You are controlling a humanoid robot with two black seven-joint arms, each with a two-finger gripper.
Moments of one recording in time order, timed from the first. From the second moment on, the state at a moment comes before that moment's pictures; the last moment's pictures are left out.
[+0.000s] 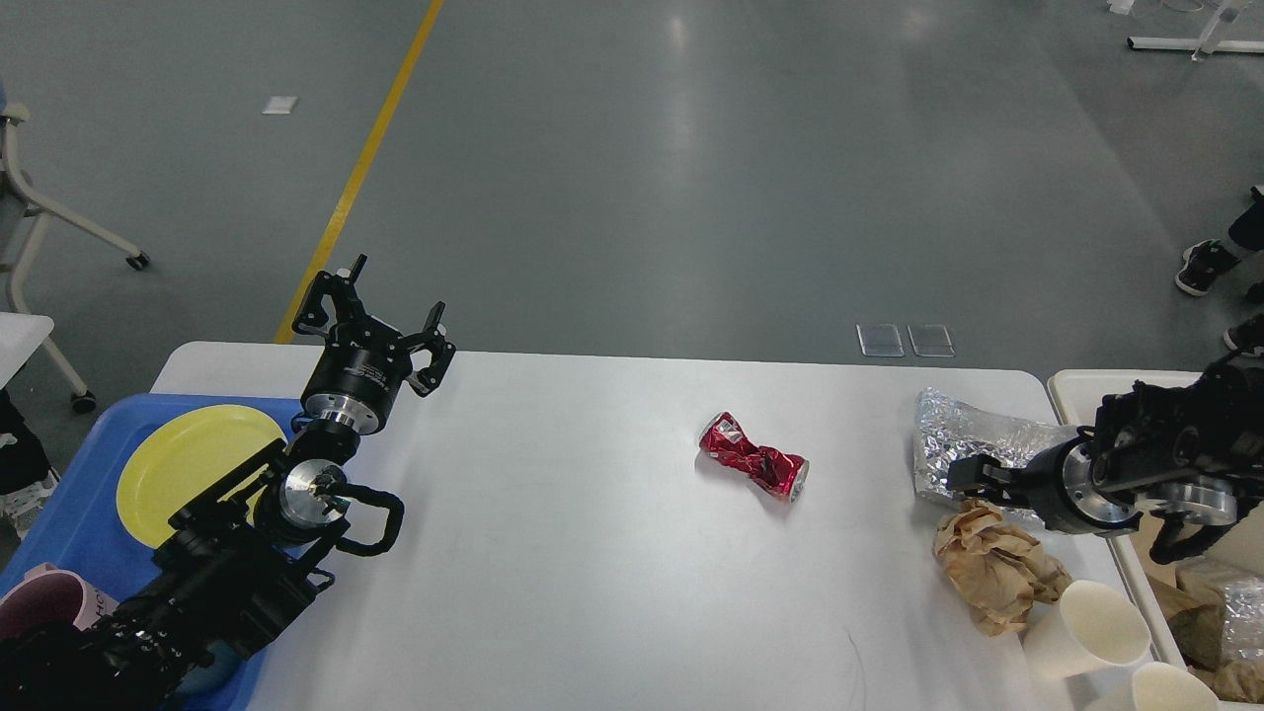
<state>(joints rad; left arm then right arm) -0.64 0.12 -0.85 -0.57 -0.09 -0.35 -0.39 1.55 -0.41 -1.32 1.29 -0.09 0.00 0.05</state>
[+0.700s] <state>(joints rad) -0.64 0.12 -0.85 -0.57 -0.09 -0.35 -0.39 1.32 -0.33 -1.31 1.16 -0.08 -0.05 0.06</state>
